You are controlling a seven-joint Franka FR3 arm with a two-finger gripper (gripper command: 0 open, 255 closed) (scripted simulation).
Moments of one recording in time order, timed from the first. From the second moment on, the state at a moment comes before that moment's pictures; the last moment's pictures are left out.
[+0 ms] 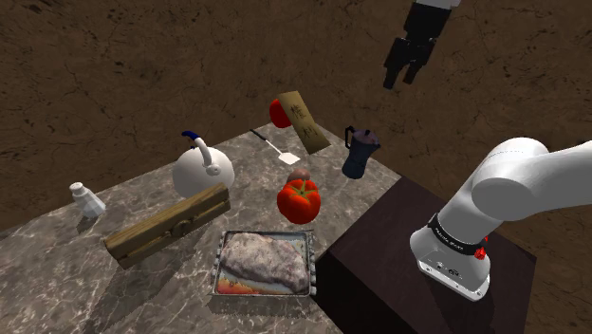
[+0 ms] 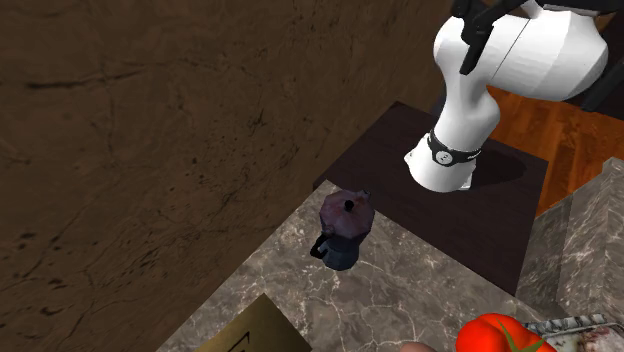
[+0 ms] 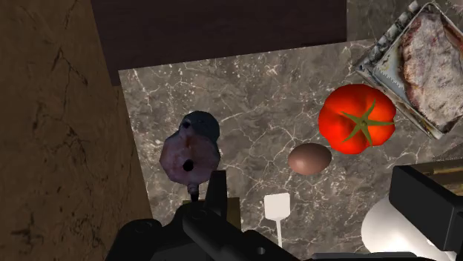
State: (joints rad) arm -0.02 -0.82 0.03 -2.40 0.08 1.58 0.09
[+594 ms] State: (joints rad) arm -0.04 -0.65 -0.03 -2.47 0.04 1.78 0.01
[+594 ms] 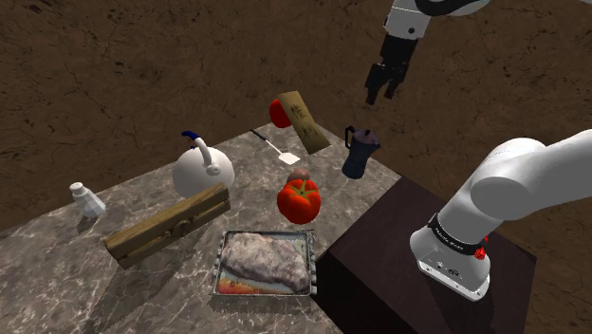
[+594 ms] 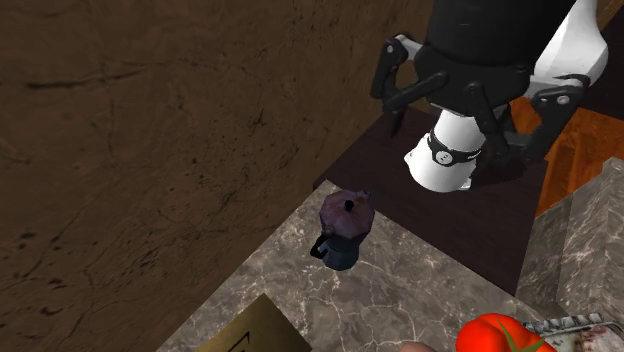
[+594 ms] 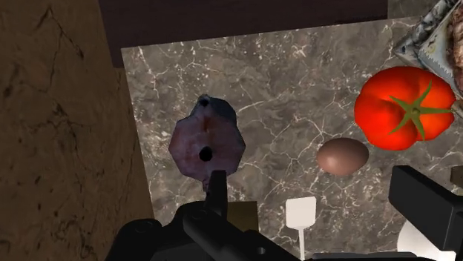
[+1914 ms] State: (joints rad) arm -0.08 -0.10 -0.13 -2.46 0.01 2.24 -0.17
